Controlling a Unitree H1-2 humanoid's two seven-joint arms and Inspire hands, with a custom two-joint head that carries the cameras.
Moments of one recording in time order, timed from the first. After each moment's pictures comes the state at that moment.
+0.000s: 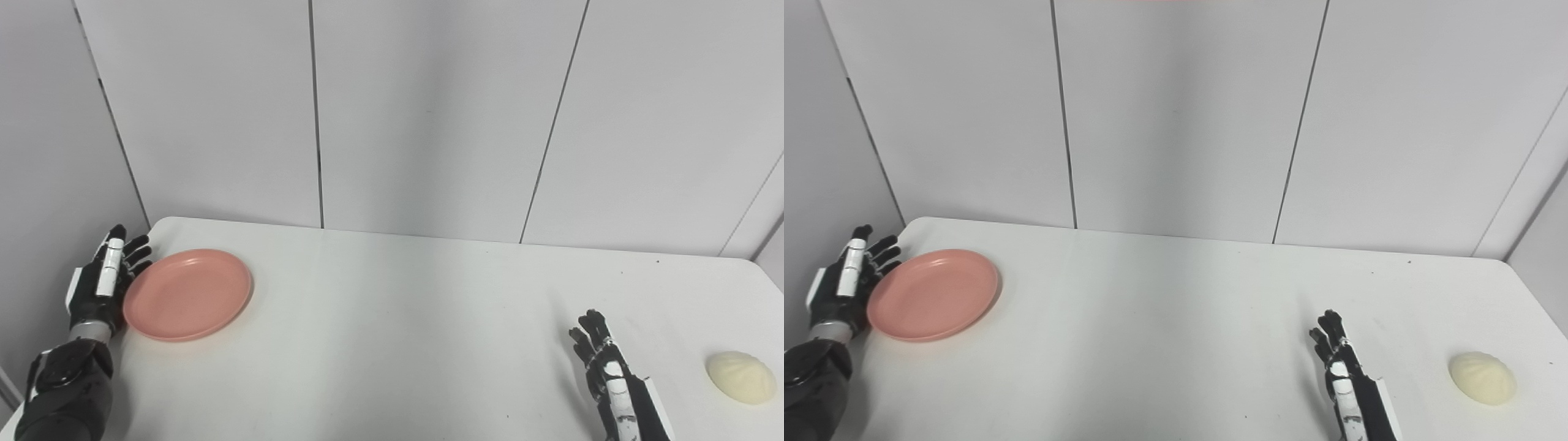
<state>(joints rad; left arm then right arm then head) -0.74 0.46 0.34 1.26 -0.26 -0.44 -0.16 -0.02 -0.14 -0.09 -0.04 0.17 -0.17 0.15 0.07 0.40</state>
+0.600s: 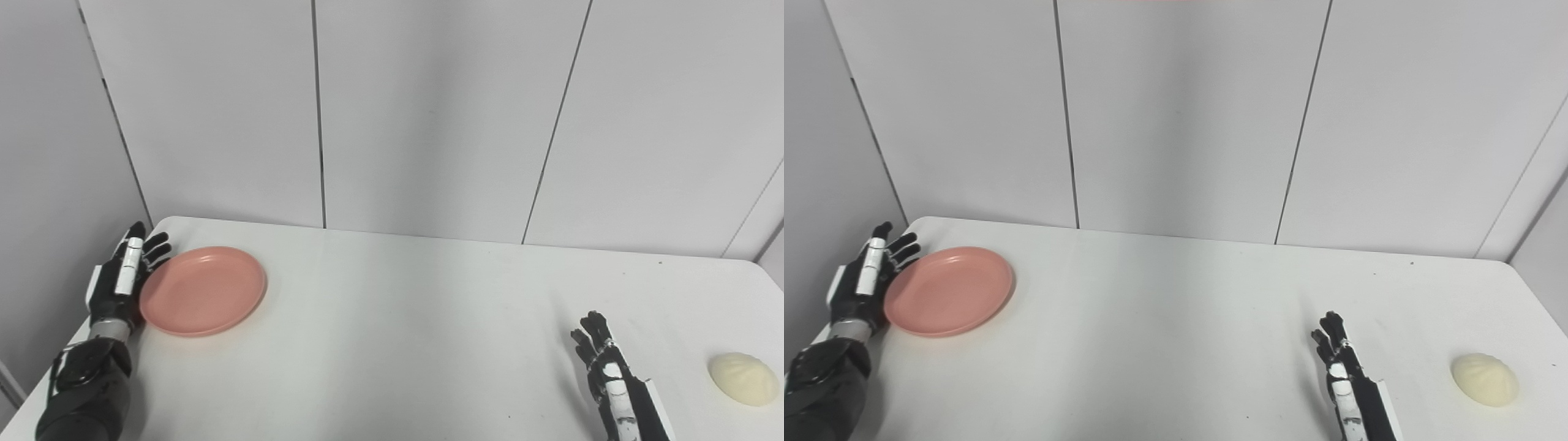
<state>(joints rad) -0.74 0.41 0.32 1.23 -0.29 -0.45 -0.19 -0.02 -0.14 -0.08 -0.05 0.17 -0.17 0.14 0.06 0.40</state>
